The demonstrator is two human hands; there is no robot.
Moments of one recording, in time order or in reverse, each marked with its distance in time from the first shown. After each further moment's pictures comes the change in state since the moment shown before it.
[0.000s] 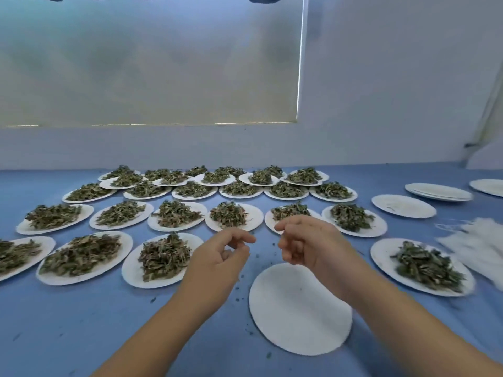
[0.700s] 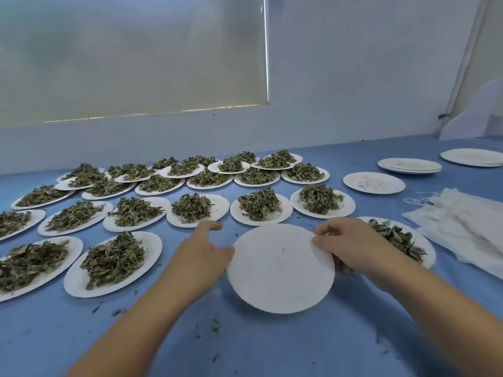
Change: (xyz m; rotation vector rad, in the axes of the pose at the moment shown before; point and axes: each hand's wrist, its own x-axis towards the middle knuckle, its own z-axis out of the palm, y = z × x) left_hand 0.032 0.005 0.053 0.309 -0.104 -0.320; right_hand -0.026 0.002 -0.112 -0.651 0.284 0.236
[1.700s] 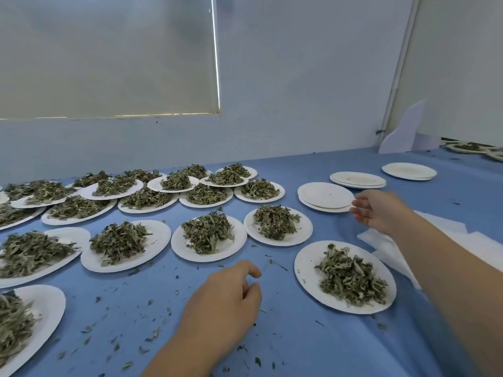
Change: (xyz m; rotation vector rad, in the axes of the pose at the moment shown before) left_hand 0.040 0.032 0.096 0.164 -0.176 0.389; right_hand 0.146 0.067 -0.155 0.589 0.533 0.345
